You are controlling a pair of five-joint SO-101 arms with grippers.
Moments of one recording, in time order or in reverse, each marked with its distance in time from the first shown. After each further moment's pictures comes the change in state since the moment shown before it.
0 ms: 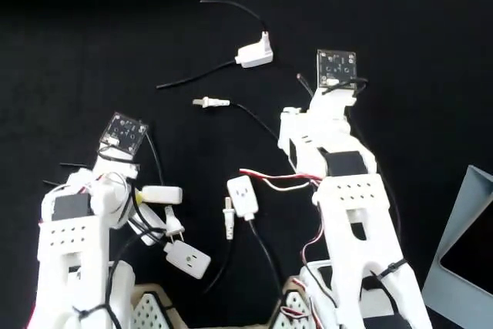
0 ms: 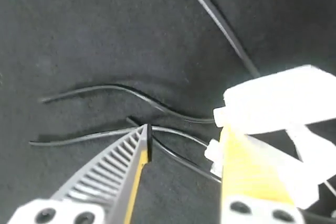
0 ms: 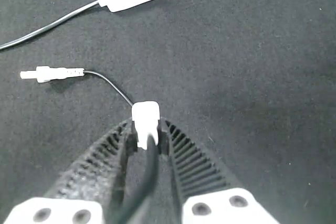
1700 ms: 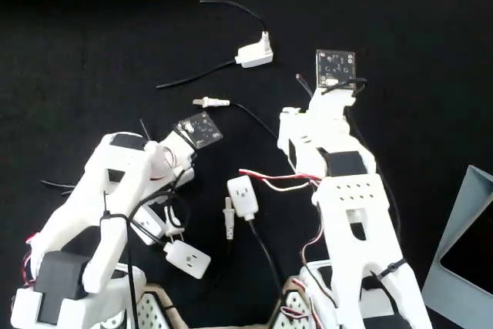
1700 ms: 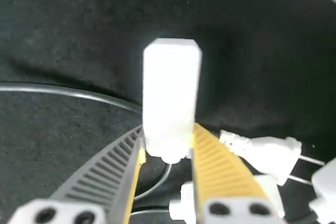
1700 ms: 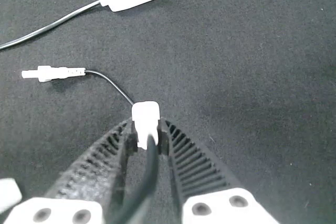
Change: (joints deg) left arm 18.6 43.3 -23.0 -1.4 -14.2; right arm -0.3 0.0 0.0 0.0 0.0
